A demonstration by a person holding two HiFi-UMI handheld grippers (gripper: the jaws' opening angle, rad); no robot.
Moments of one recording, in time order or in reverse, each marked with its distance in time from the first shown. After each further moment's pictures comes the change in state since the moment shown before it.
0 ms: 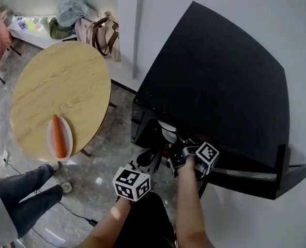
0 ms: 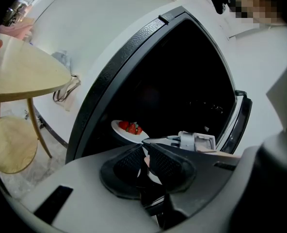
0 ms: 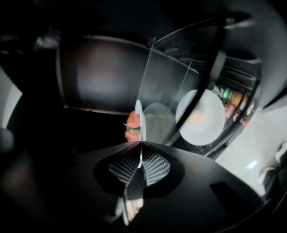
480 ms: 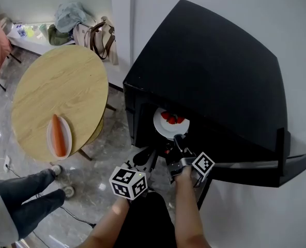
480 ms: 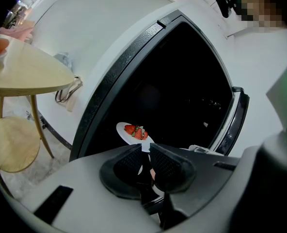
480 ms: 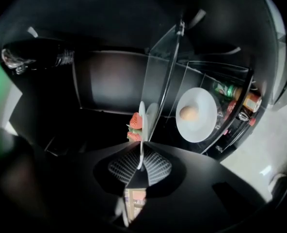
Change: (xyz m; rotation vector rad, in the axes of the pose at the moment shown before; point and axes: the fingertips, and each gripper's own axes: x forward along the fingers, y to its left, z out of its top) left arm -0.009 0.005 -0.016 0.014 -0.013 0.010; right arm -0.034 -0.030 -0.011 -0.040 -0.028 0.151
